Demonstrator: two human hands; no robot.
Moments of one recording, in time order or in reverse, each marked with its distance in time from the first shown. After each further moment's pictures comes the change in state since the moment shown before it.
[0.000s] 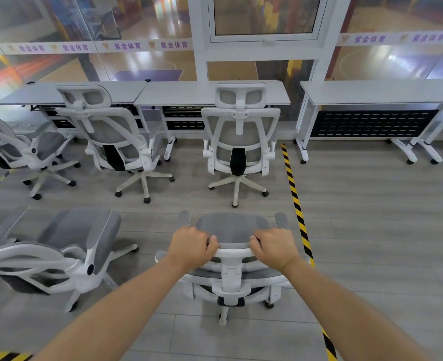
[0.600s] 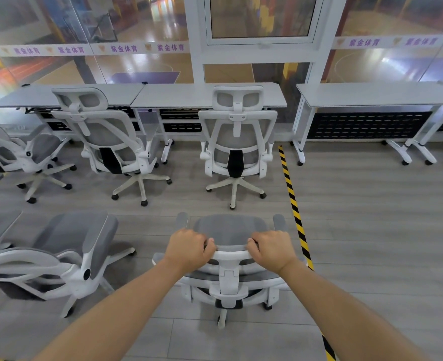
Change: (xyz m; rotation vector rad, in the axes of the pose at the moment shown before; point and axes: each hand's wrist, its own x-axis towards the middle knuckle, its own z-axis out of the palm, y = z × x) left_hand 0.004 -0.008 0.006 0.006 -0.020 -0.010; right_hand 0.003 -0.001 0.004 0.024 0.022 -0.007
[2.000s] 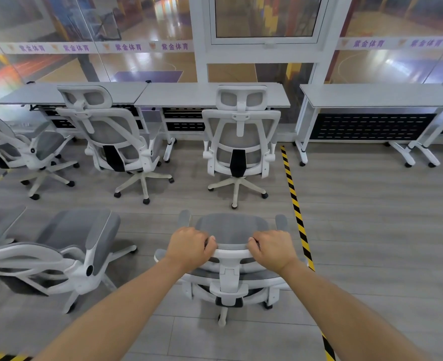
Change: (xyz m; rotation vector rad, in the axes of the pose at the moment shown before) left_hand -0.008 -0.002 -0.008 -0.026 0.057 0.011; right_hand -0.002 -0.008 0.000 -0.024 -0.001 0.005
